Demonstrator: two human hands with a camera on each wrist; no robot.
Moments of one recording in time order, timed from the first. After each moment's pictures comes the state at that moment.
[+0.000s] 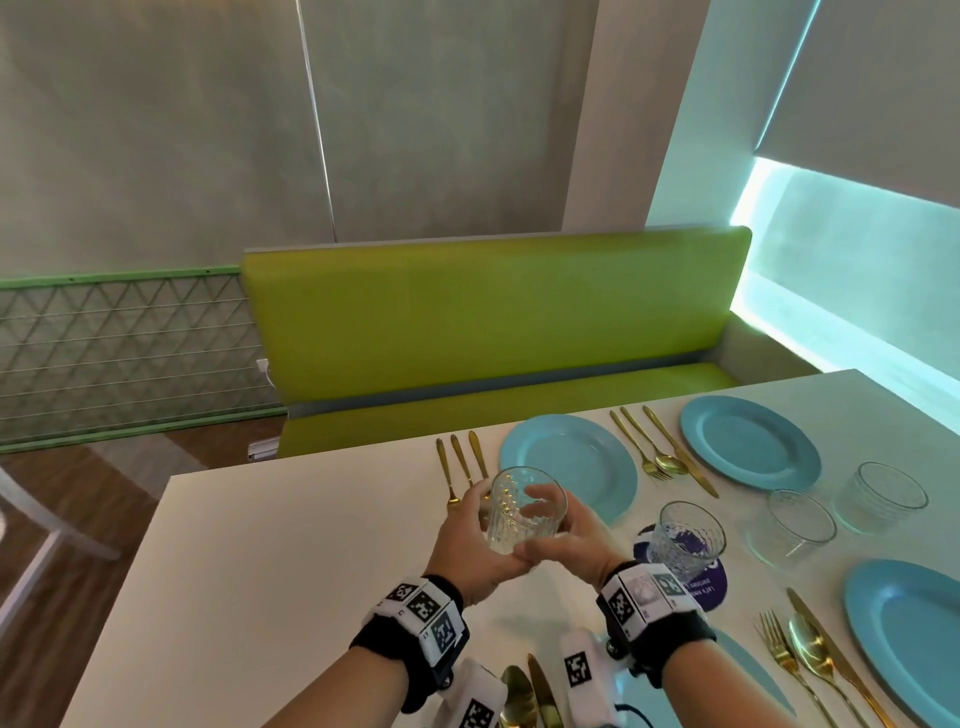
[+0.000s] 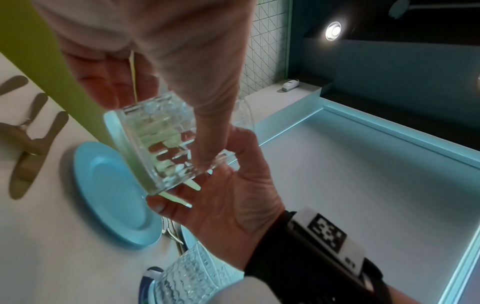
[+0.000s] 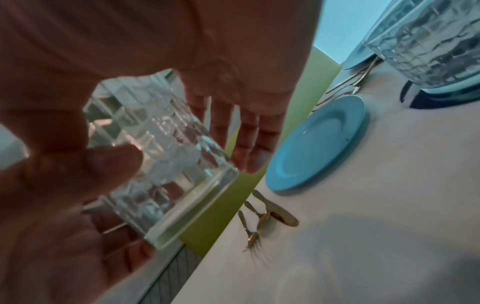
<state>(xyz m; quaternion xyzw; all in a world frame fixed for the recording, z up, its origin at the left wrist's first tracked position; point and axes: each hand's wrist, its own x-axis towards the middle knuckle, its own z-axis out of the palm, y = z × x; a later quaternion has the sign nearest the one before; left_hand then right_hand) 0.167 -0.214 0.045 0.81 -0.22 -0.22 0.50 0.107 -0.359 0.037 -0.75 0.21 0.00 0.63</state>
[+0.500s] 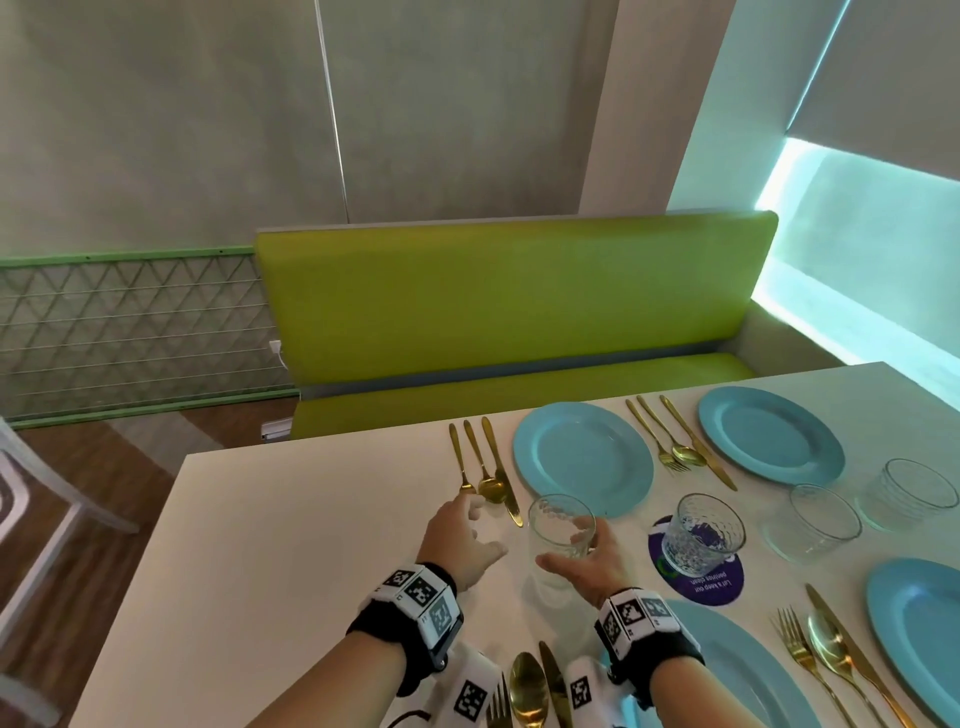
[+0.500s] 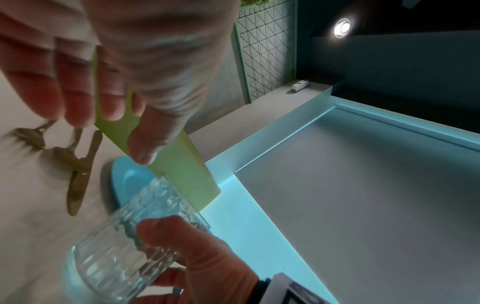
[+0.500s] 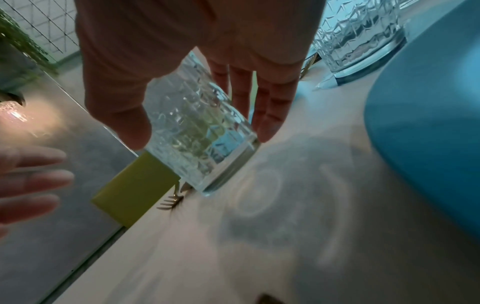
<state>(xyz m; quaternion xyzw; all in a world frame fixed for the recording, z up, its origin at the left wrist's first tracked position) 0.183 -0.198 0.028 0.88 -0.17 -0.24 0.38 0.100 -0.361 -0.031 -0.76 0.40 -0.03 0.52</state>
